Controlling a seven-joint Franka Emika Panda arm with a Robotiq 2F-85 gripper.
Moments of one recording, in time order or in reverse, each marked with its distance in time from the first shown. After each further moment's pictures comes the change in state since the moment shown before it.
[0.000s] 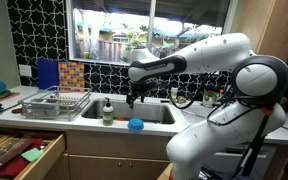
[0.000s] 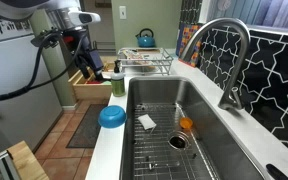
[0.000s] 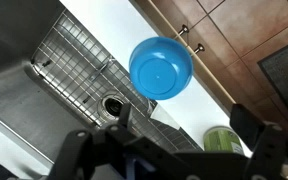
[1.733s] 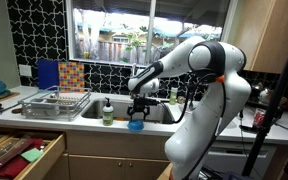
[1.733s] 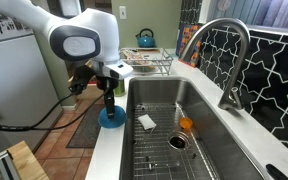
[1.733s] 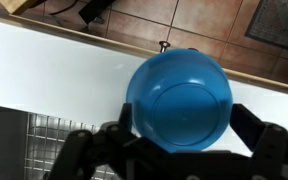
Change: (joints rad) arm -0.097 0.369 -0.118 0.000 0.214 0.197 0.280
